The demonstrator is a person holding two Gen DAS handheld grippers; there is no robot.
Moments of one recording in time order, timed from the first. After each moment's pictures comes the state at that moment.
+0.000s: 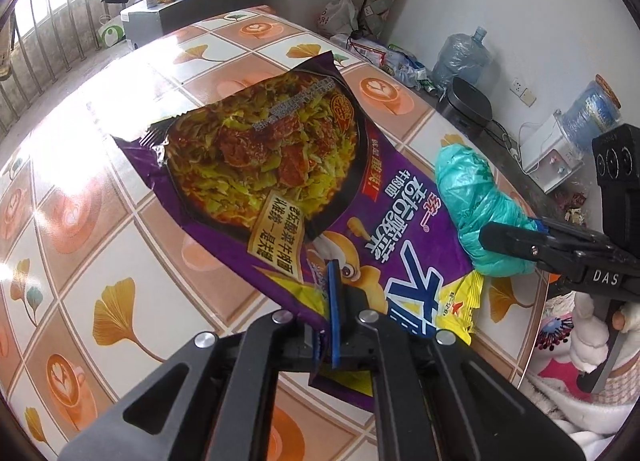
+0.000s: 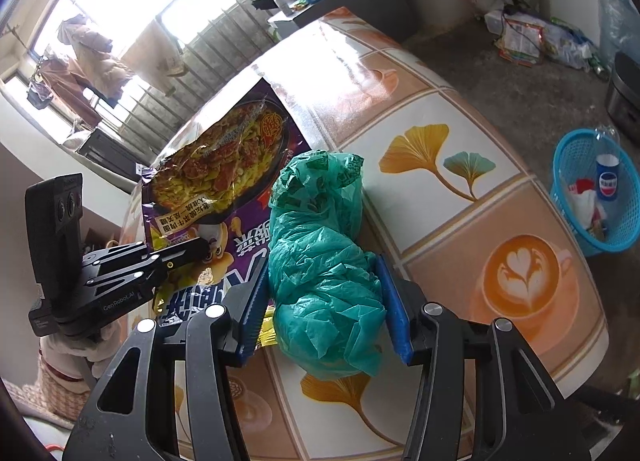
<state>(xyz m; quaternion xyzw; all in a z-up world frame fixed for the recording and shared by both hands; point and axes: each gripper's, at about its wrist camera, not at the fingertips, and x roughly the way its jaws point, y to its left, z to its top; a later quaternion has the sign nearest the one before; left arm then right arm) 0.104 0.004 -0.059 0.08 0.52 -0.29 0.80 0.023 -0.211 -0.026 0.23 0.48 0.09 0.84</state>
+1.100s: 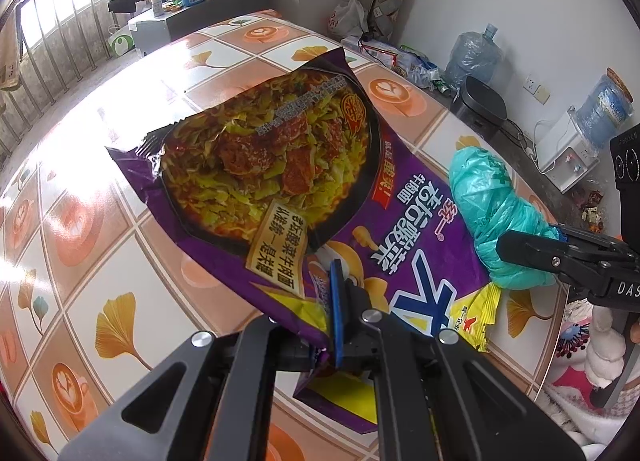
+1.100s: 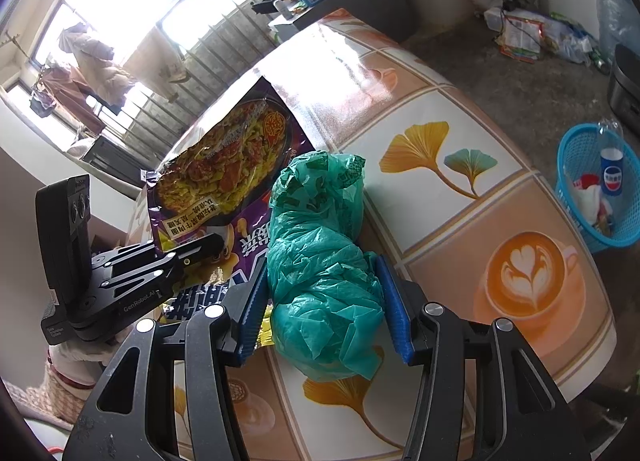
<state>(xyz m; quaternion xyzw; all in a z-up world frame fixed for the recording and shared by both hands) 0.108 -0.008 -0.066 0.11 0.51 -0.27 0.81 0.027 -0.220 -0.028 0.25 0.48 0.10 0.84</state>
